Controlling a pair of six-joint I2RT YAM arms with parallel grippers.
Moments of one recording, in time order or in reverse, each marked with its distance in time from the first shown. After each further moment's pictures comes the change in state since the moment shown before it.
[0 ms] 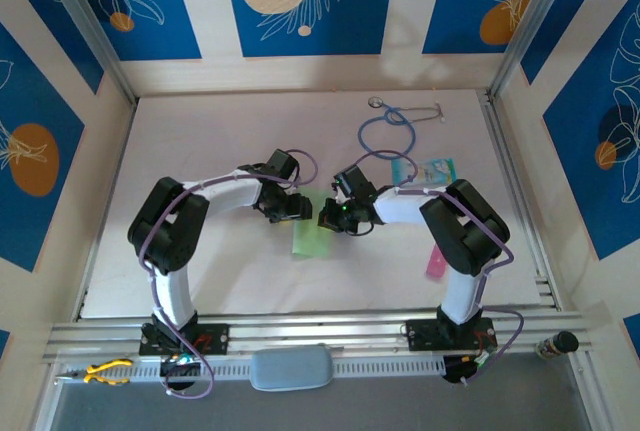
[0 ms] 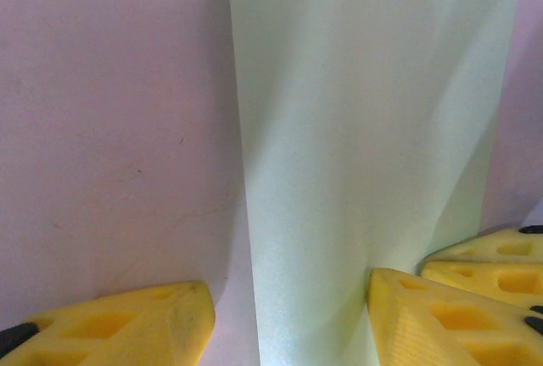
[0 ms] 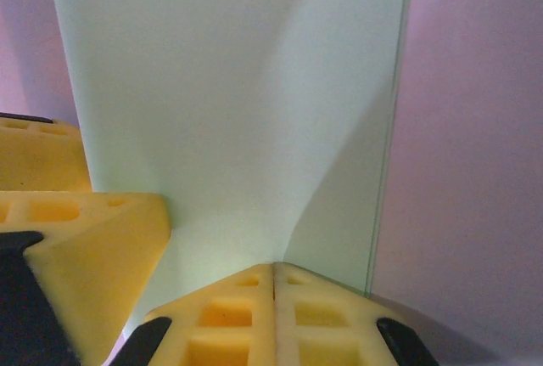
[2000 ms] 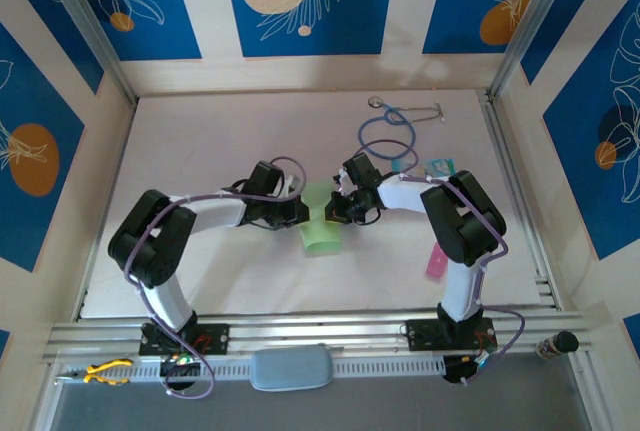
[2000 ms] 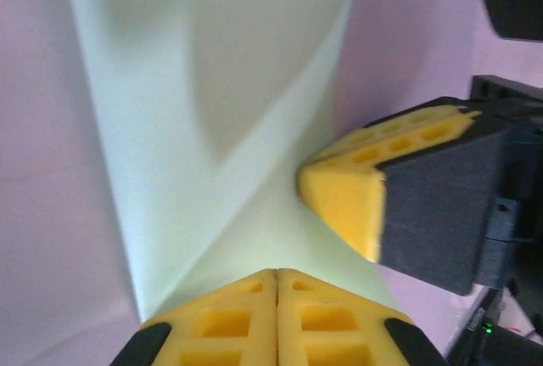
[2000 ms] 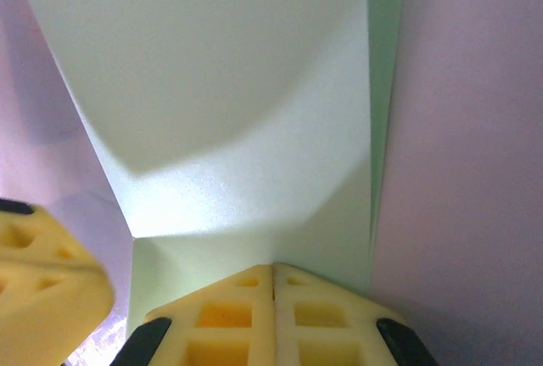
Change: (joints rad) left arm 0.037 -0.137 -0.280 0.451 0.283 -0.167; right arm -0.089 0.063 0.102 -0.148 -0.101 -0.249
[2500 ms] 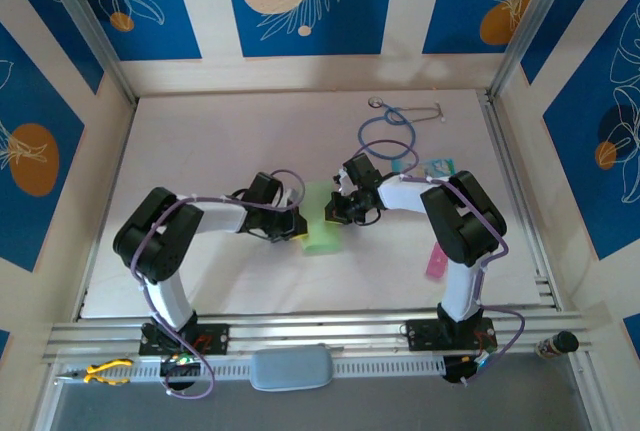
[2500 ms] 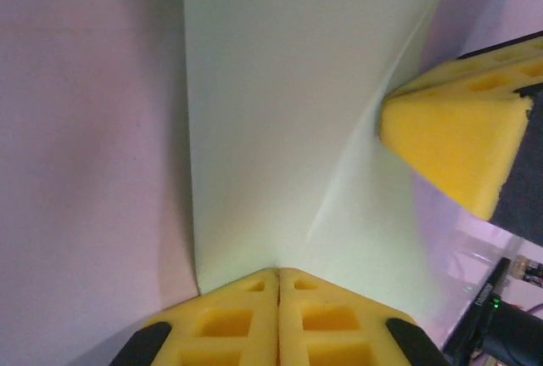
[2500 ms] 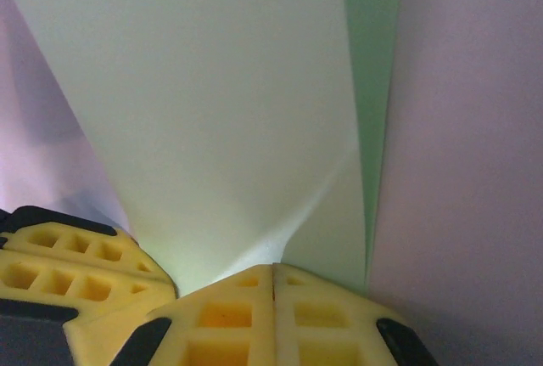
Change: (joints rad) left arm -0.009 0.041 -0.076 0.035 0.045 -0.021; right arm 0.000 -0.004 -0.008 0.011 0.000 0.001
